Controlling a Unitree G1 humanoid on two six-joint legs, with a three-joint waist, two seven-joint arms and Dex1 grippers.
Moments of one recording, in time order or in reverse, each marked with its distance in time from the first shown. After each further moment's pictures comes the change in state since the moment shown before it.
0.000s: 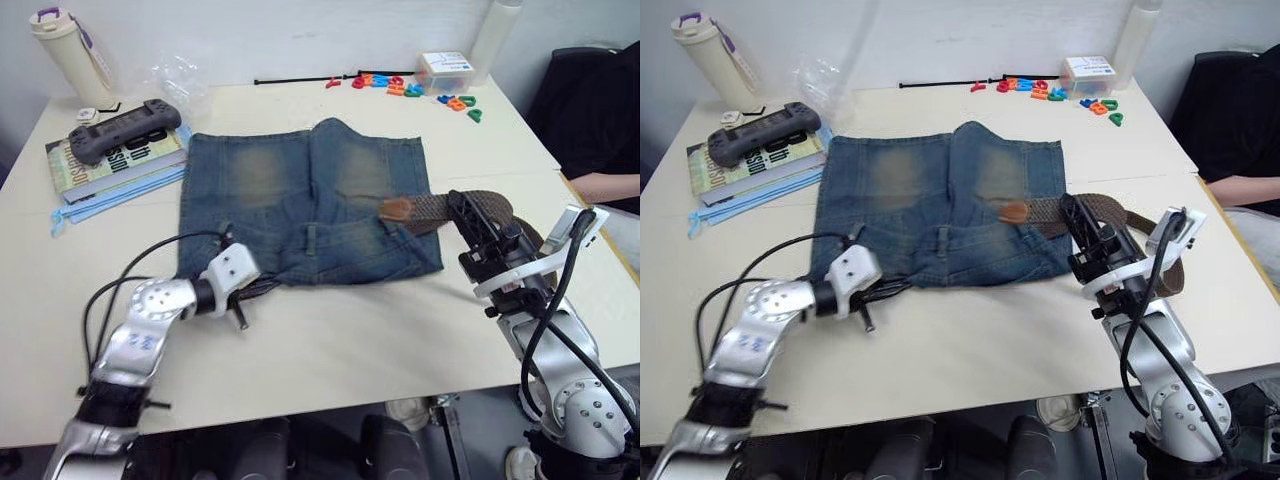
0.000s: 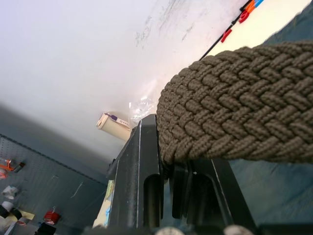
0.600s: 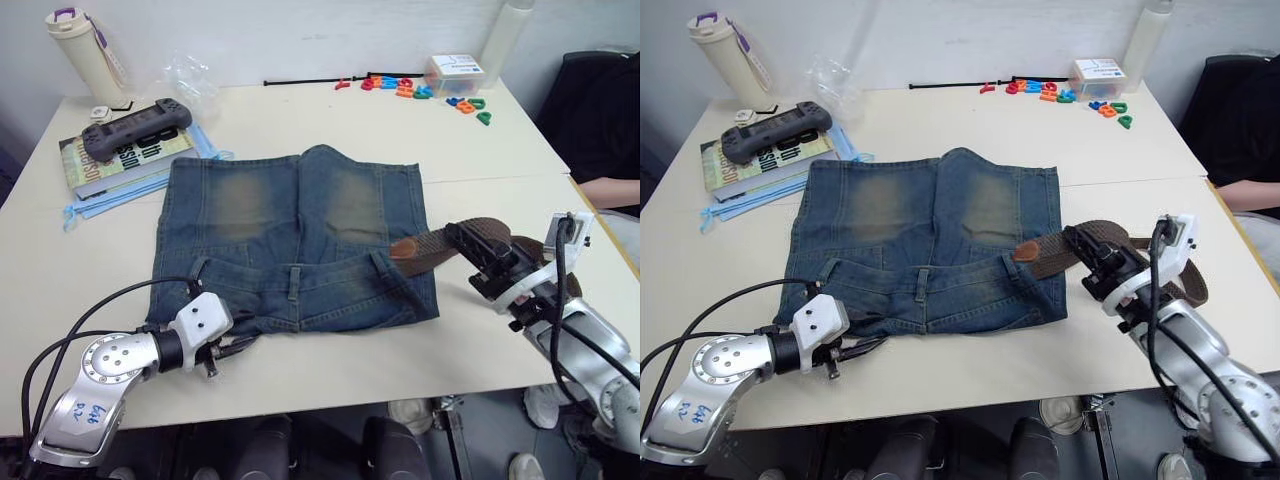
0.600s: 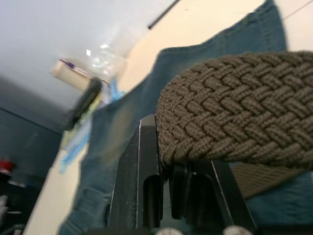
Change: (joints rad) left arm 0.306 0.079 0.090 -0.189 -0.075 -0.058 0.048; right arm 0.054 -0.319 -0.053 0.131 0.108 0.175 0.019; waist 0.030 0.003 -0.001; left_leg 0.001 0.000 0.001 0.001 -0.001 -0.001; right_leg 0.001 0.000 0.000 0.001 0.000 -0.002
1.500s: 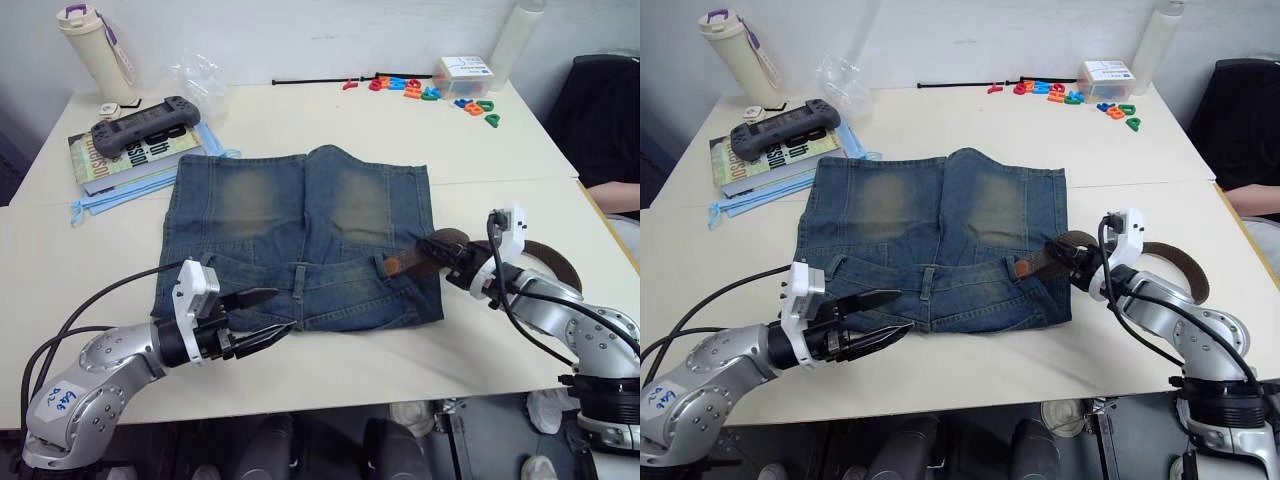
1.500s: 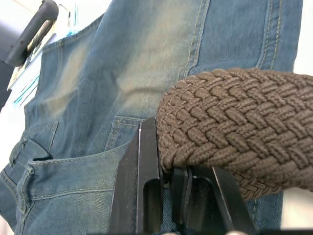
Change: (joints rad) left arm -0.060 -0.059 0.109 -0.172 -0.557 0.336 0.080; right arm -0.270 0.037 0.112 0.396 -0.325 0.269 0.282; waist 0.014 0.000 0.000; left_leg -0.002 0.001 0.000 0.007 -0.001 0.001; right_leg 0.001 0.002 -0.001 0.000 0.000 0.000
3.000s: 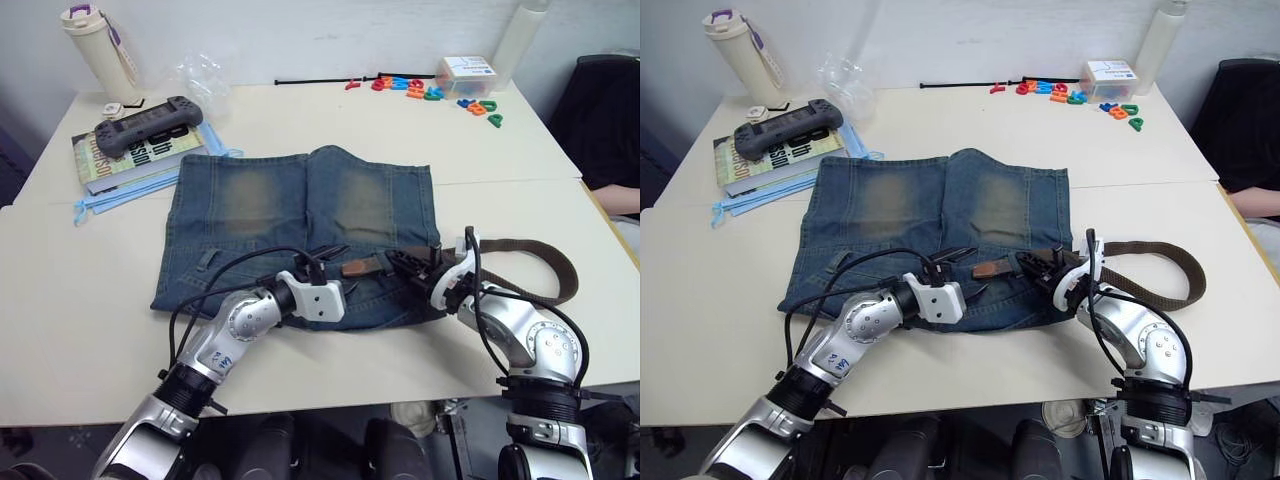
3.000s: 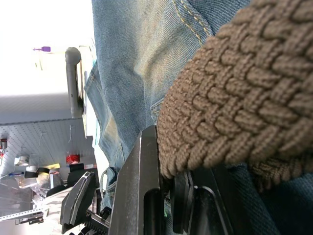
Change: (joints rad) left arm -0.464 -0.265 -0.584 0.725 1.202 -1.075 0.423; right arm -0.016 0.352 -0.116 0.154 0.462 0.038 -0.448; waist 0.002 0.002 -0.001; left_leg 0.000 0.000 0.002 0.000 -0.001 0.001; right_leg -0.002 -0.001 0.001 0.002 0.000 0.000
